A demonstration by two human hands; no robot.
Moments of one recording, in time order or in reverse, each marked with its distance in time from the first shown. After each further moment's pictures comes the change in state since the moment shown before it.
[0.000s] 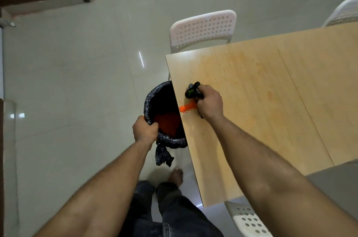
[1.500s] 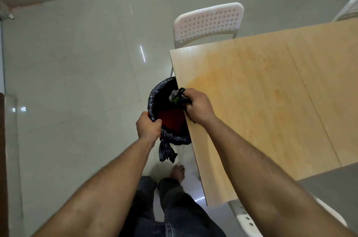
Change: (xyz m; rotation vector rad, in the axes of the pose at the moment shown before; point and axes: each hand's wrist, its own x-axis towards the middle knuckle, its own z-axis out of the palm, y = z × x) left_hand 0.015 -0.007 0.005 -0.047 -0.032 -0.001; right_hand -0.011 -0.025 0.032 0.003 -0.219 -0.201
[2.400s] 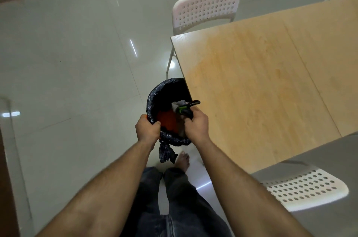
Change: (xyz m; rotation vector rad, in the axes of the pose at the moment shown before) left_hand -0.009 -0.054 -0.038 0.029 -0.085 -0.023; right_hand -0.092 -0.038 0.090 0.317 0.269 0.438
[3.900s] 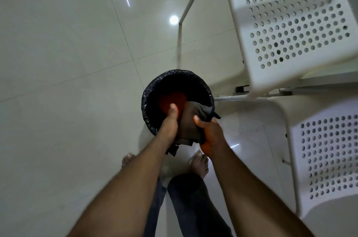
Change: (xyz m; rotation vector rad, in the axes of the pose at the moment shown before) left_hand 0.272 -0.201 0.177 -0.137 -0.560 -0.143; right_hand 0.177 0.311 0.262 0.870 -0.160 0.688
